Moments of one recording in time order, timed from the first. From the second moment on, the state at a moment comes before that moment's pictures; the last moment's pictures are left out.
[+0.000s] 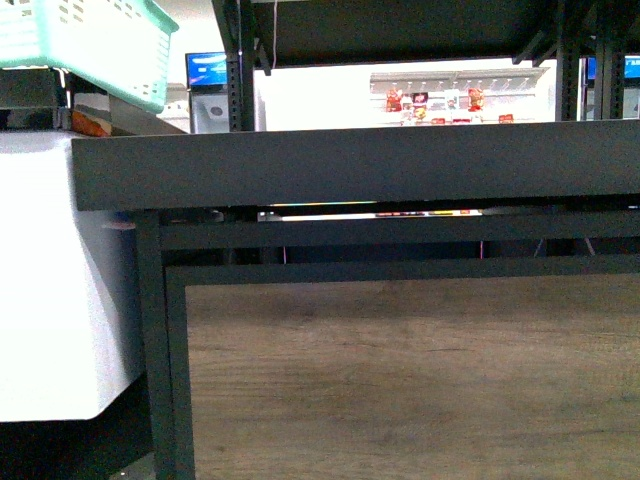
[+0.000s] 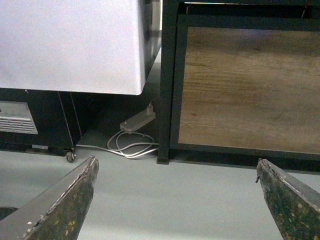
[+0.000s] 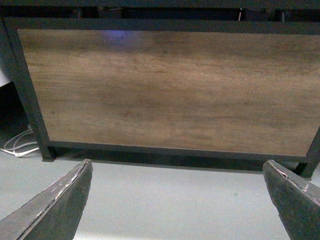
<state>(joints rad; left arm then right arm) 0.00 0.00 0.01 -0.01 0.00 0.00 0.00 0.00 0.02 0.00 0.00 -0.01</state>
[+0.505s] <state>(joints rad) 0.00 0.00 0.01 -0.01 0.00 0.00 0.00 0.00 0.02 0.00 0.00 -0.01</state>
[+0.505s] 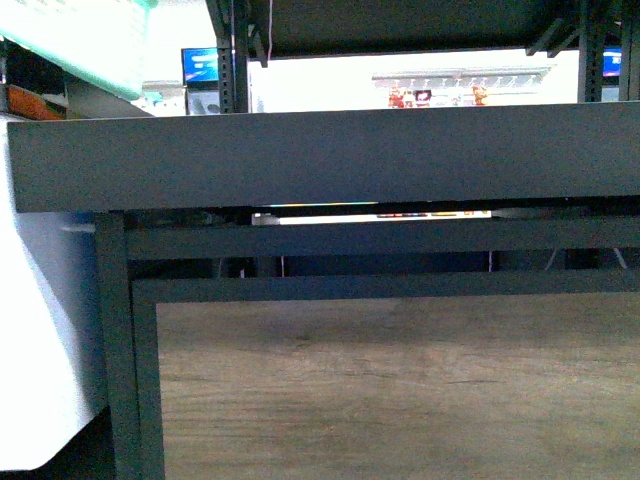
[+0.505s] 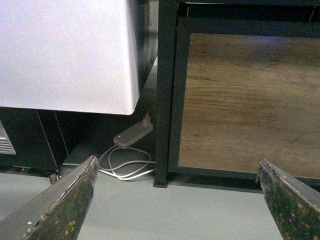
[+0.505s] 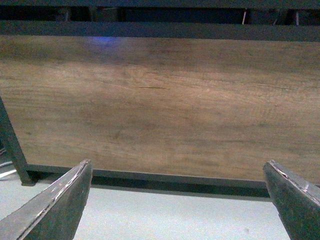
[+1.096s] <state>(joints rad) 0.00 0.00 0.01 -0.01 0.00 0.00 0.00 0.00 0.02 0.00 0.00 -0.01</state>
